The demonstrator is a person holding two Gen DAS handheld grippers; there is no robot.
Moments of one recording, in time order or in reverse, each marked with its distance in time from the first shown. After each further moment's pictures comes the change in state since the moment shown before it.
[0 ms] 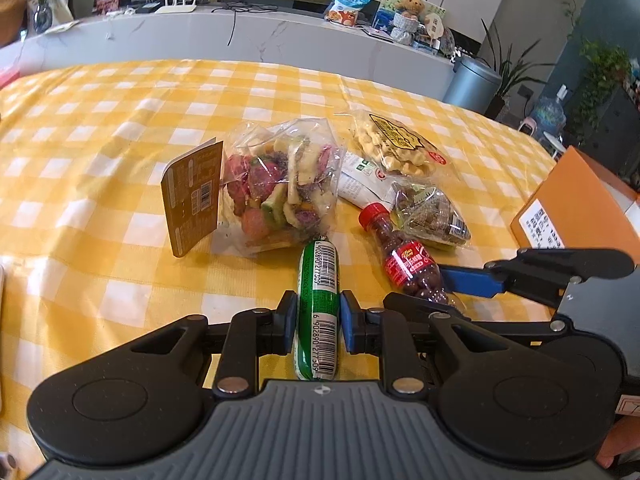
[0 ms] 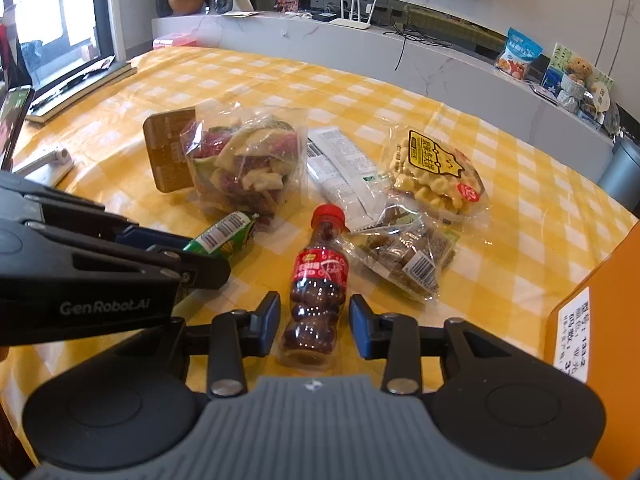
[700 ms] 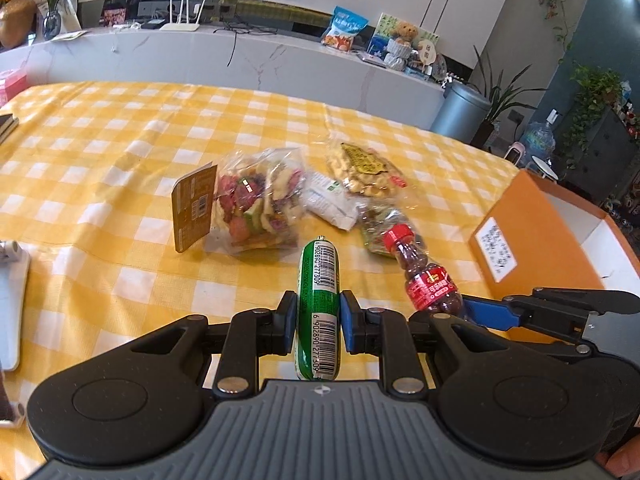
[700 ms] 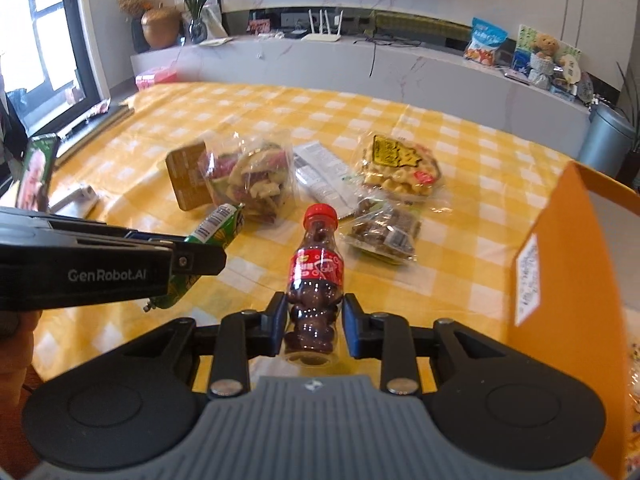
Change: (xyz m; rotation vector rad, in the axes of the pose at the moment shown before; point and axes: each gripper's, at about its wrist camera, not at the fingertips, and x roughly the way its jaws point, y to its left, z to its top) left arm -0.051 -0.024 -0.009 -0.023 -0.072 -0.019; right arm -0.068 -0.006 -0.022 0.132 -0.050 -0.004
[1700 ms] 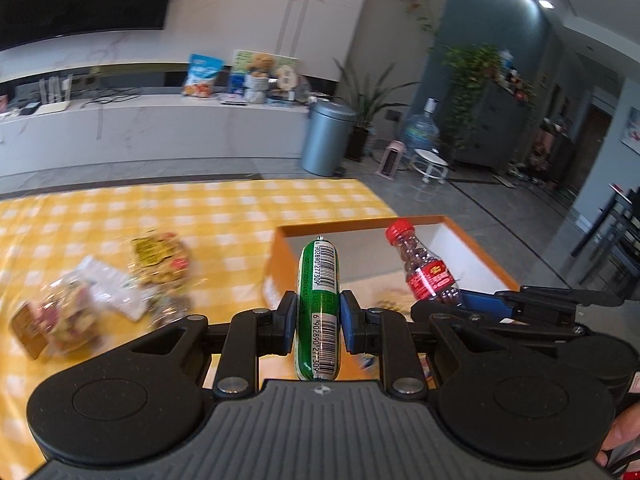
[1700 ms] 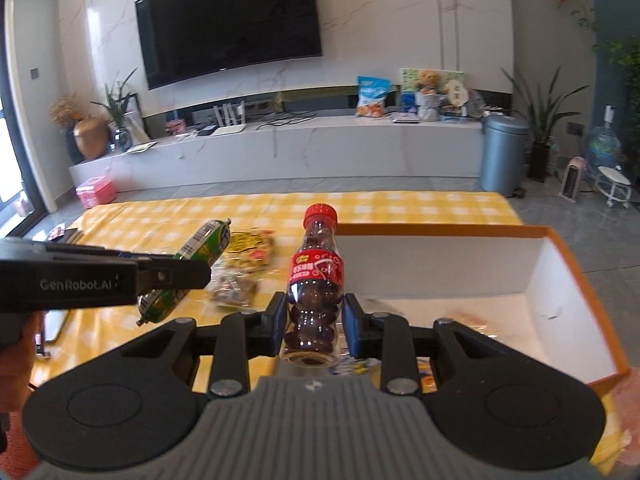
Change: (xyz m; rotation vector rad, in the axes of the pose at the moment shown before) left arm -0.032 -0.167 0.036 0.256 -0.077 -0.267; right arm -0.176 -0.120 -0.032 0.223 -0.232 -0.160
